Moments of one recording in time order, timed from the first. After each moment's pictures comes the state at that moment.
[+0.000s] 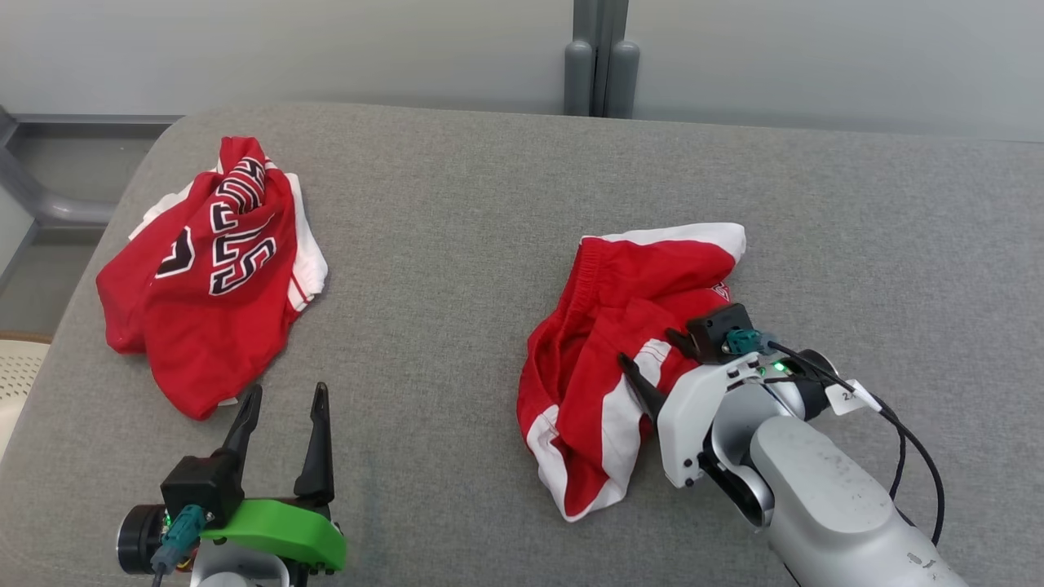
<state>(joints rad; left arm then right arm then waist) -0.09 0.06 -0.04 0.34 -0.19 -0.13 -0.26 -0.51 -0.11 0.49 0.68 0.31 0.13 0.03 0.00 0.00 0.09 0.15</state>
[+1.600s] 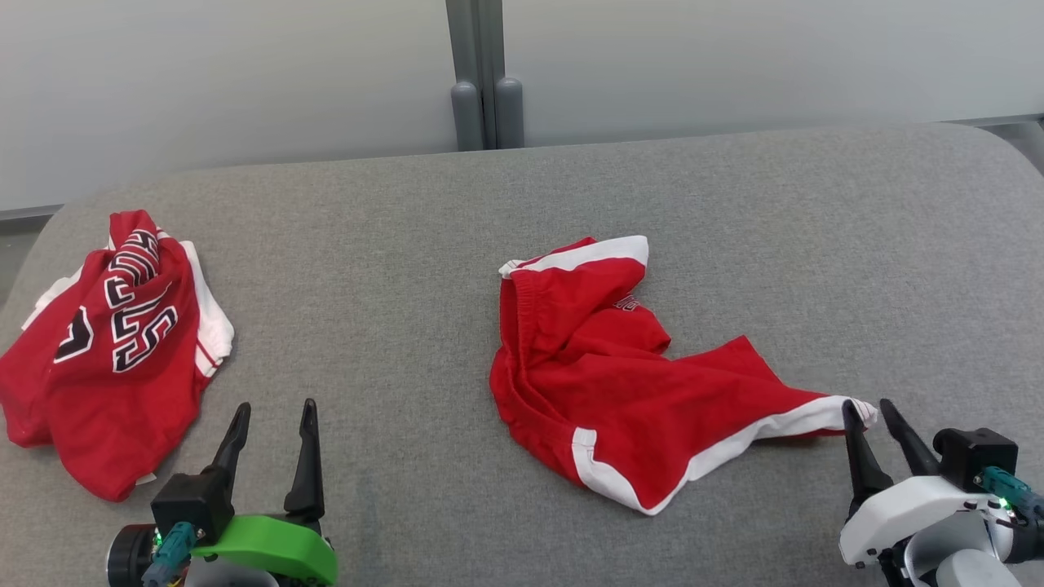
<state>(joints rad) -0.06 0.05 -0.01 0.33 -0.18 -0.13 -0.26 -0.07 -0.19 0.01 0.42 0.29 0.13 -0.20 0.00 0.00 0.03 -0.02</state>
